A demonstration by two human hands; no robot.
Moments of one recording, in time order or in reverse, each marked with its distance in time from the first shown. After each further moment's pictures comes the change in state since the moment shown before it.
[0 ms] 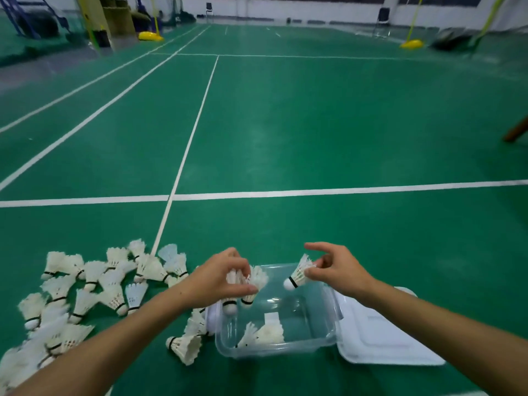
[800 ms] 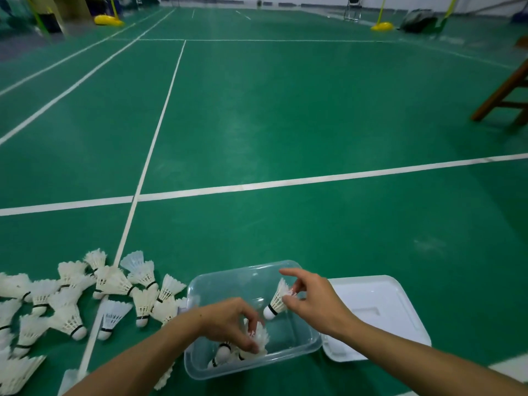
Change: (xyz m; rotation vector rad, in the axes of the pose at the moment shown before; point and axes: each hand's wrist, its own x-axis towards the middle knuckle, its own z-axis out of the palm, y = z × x) left_hand 0.060 -0.029 0.106 -0.084 -0.535 0.006; right_hand -0.008 0.063 0.037 -0.193 0.082 -0.103
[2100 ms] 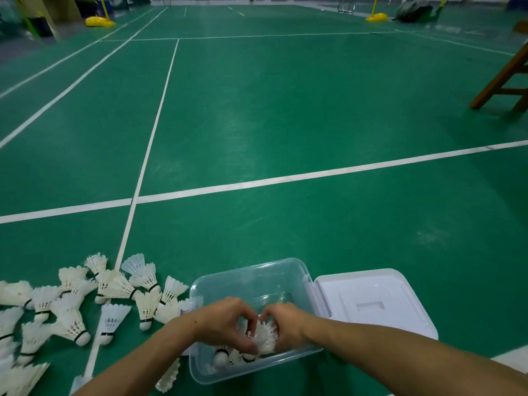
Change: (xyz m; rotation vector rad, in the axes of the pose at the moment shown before) left_hand -0.014 0.010 -0.008 0.147 0.006 0.013; right_hand 0.014 -0.006 0.062 -0.272 -0.630 0.240
